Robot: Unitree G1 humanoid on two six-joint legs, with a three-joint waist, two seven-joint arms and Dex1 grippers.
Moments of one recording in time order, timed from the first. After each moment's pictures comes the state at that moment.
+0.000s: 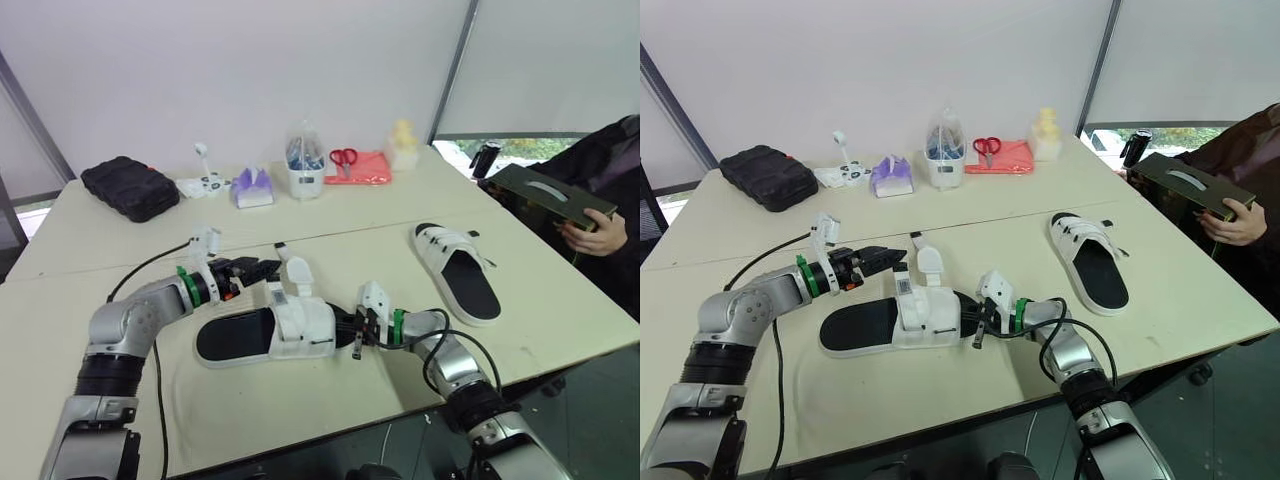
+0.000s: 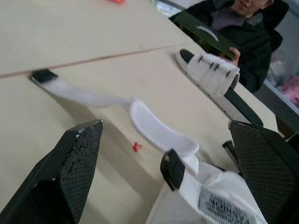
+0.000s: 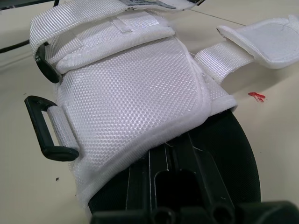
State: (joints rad) left arm -0.52 0.52 0.09 0.19 -0.77 0.78 -0.69; right arm -0.47 -0.28 0.23 0.45 0.13 -0.04 1.05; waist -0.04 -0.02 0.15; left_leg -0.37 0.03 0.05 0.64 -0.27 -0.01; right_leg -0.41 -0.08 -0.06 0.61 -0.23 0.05
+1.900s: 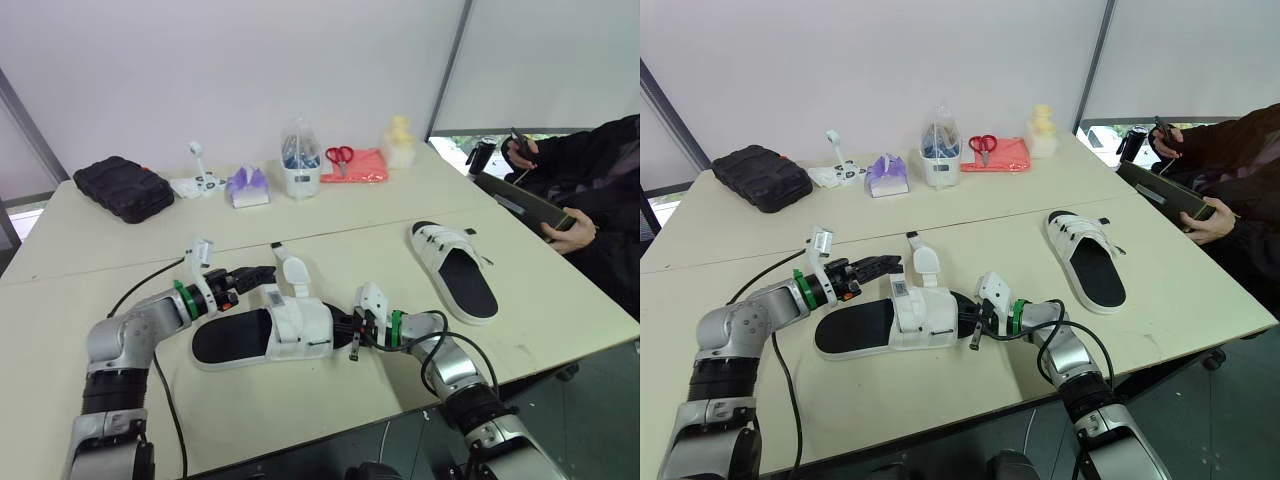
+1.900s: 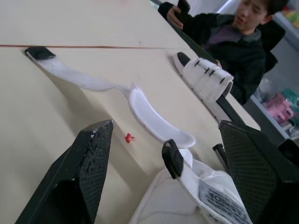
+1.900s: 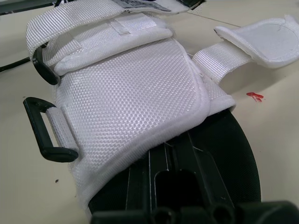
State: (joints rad) left arm -0.45 0.45 0.26 0.10 -0.75 0.92 -0.70; right arm -0.46 -0.26 0.23 0.43 0.13 -0.04 1.04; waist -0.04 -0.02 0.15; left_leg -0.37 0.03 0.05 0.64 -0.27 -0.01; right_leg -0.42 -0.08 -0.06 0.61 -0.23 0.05
